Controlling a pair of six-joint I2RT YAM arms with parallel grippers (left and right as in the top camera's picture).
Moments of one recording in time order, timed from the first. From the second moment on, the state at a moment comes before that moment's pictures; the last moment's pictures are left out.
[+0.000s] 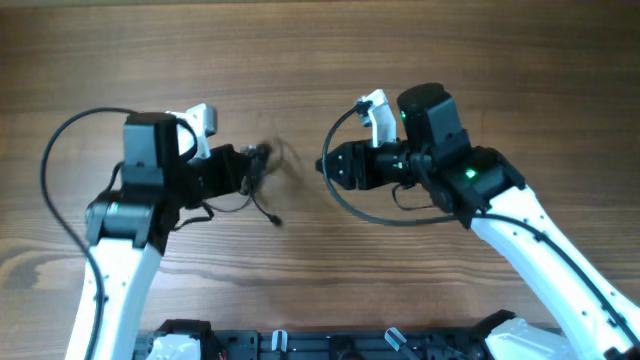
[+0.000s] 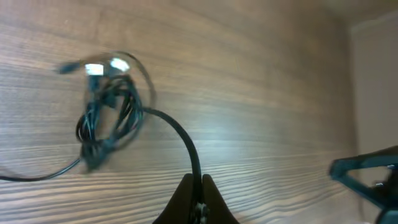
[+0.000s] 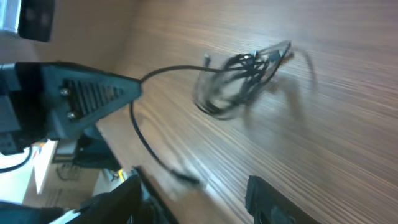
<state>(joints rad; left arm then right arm) -0.08 1.09 0.99 -0.77 0.47 -0.41 0.53 1.35 1.13 -0.51 -0.62 0.47</state>
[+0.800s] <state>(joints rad) -0.08 0.94 1.01 -0.62 0.62 -0.62 0.70 1.61 1.13 -0.28 -0.43 0.73</state>
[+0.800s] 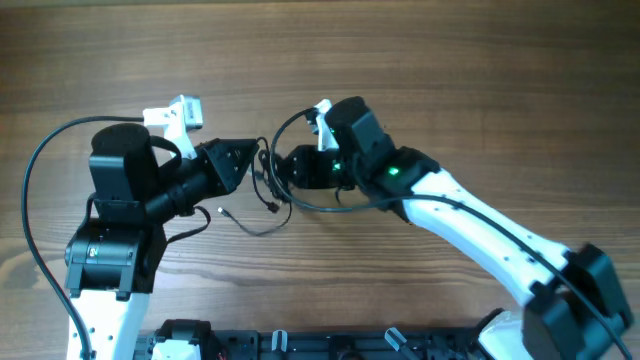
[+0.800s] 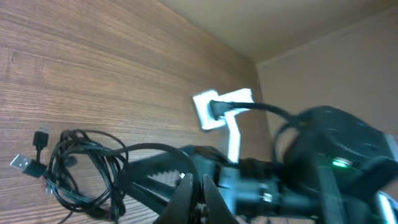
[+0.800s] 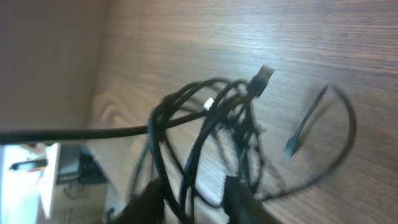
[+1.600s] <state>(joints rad) -0.08 1.24 1.02 -0.88 0.67 -0.43 0.65 1.45 1.13 -0.59 -0.25 0.73</state>
